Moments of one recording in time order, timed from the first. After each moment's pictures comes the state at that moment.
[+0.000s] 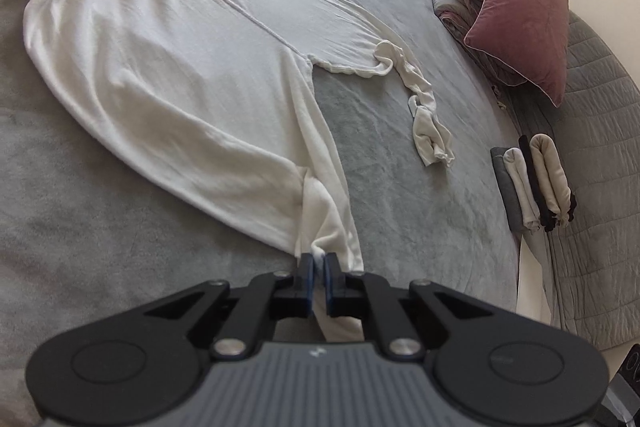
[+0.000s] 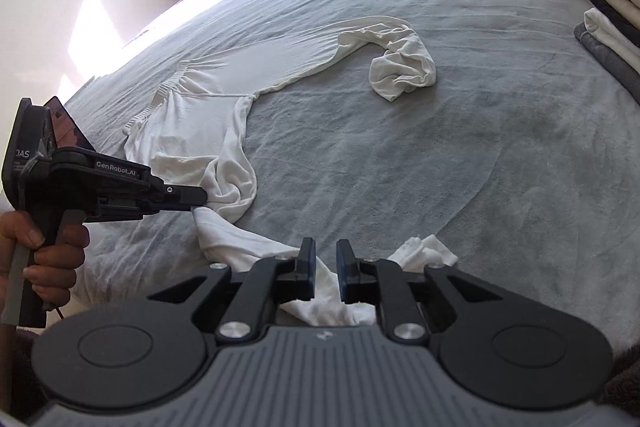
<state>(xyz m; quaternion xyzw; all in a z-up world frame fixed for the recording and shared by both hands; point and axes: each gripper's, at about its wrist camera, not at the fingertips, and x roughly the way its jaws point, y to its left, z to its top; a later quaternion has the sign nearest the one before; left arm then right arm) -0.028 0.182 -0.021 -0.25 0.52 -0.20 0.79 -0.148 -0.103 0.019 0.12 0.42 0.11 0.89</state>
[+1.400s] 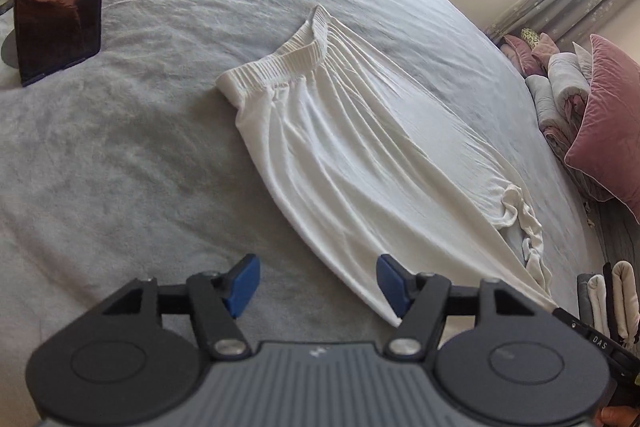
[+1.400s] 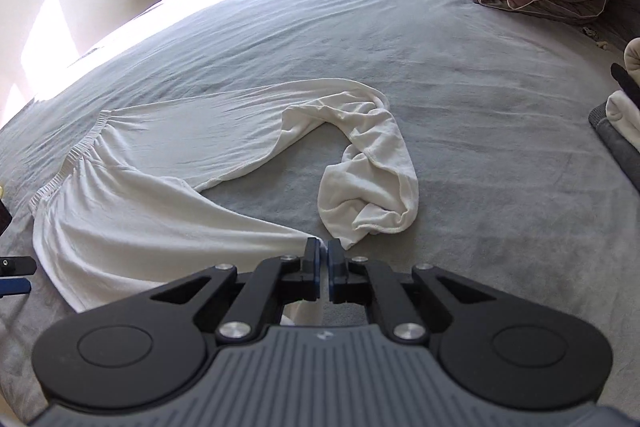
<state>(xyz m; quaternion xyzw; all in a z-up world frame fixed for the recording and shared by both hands) -0.006 0.291 -0.003 -0.27 0.45 0.00 0.85 -0.002 -0.122 0.009 0.04 0.39 0.03 0.92</state>
